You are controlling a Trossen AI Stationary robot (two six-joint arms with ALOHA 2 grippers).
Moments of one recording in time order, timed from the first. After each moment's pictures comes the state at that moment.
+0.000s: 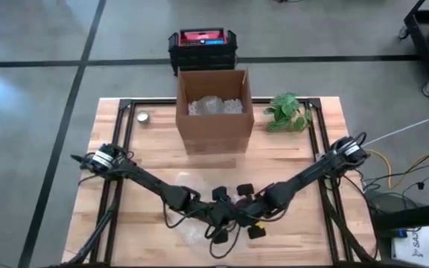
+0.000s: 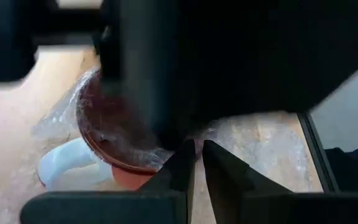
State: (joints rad) left arm -0.44 1.95 1.38 -0.04 -0.27 -0.40; right arm 0.48 1.93 1.31 -0.65 0.08 0.24
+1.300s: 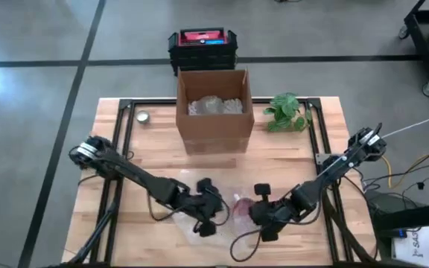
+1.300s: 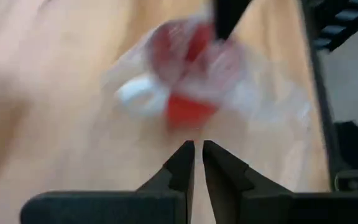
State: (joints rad) left arm -0.47 1.72 1.38 -0.57 -0.35 -0.55; right arm 0.66 1.65 1.14 -0.59 0.35 0.47
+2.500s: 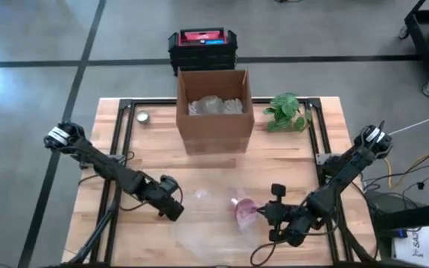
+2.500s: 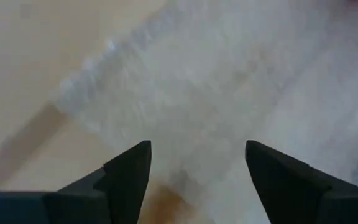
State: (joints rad) left arm -0.56 1.39 0.77 -0.44 -0.12 -1.41; right arm 0.79 1.60 1.01 -0.53 0.66 0.66
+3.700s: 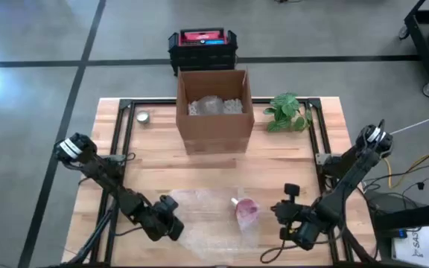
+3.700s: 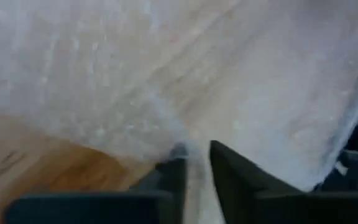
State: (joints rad) left arm -0.77 1.62 0.72 -0.04 -0.39 -1.58; right arm 0.90 1.59 0.96 -0.78 0.63 0.98
